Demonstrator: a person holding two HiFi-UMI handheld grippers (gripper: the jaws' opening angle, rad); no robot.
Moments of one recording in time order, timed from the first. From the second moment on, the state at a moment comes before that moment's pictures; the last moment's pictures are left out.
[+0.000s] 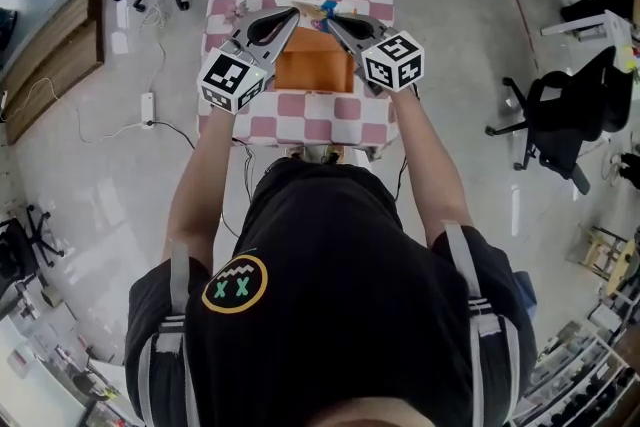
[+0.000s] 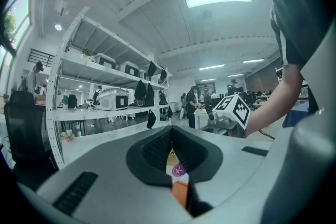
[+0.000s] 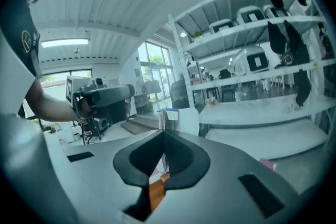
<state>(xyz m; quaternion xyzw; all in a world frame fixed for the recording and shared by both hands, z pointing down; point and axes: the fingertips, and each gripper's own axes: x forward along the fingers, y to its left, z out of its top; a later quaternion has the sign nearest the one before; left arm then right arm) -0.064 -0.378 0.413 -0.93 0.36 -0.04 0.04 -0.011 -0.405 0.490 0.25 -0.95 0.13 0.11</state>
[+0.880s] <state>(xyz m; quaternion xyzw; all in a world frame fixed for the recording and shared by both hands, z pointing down) -0.067 -0.377 0.388 -0.93 0.36 -0.03 0.06 -0.006 -0.382 0.382 0.27 -0.96 -0.06 0.04</state>
